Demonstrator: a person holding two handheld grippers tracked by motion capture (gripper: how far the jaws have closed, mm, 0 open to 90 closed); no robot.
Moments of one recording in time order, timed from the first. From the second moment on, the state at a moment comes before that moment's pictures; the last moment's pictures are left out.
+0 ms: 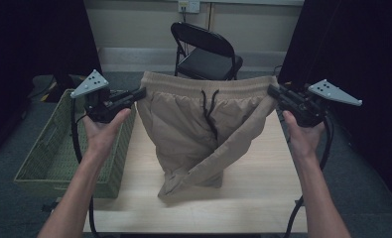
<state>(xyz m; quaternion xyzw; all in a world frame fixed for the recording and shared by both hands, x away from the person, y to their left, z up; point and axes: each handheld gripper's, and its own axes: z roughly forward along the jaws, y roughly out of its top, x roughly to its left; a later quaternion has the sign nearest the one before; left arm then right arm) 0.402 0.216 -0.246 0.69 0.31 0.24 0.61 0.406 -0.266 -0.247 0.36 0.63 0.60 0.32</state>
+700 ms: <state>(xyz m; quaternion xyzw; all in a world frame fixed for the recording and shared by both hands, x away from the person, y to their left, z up) 0.401 0.214 -0.208 0.67 0.31 0.26 0.63 0.402 -0.266 -0.202 0.34 0.61 0.62 0.35</state>
